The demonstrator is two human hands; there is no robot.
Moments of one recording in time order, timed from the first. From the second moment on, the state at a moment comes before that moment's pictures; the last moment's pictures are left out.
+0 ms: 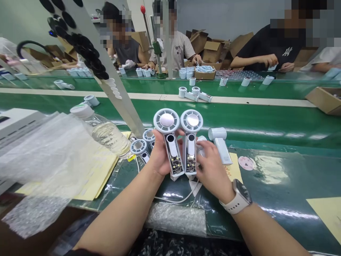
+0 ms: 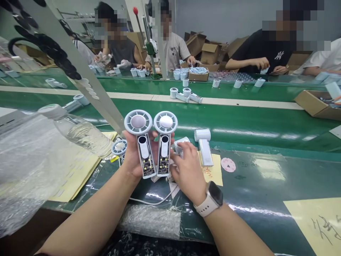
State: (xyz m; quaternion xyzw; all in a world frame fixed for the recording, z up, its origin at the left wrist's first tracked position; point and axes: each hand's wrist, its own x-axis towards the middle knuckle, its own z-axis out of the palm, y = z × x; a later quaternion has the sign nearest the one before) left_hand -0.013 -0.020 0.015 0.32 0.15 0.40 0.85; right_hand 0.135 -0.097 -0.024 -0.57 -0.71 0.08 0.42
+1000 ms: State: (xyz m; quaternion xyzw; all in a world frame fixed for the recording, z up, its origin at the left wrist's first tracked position) left_hand -0.001 -0.035 -0.004 0.33 0.11 0.25 0.90; right_hand 0.175 -0.099 -0.001 -0.48 -0.51 0.22 0.68
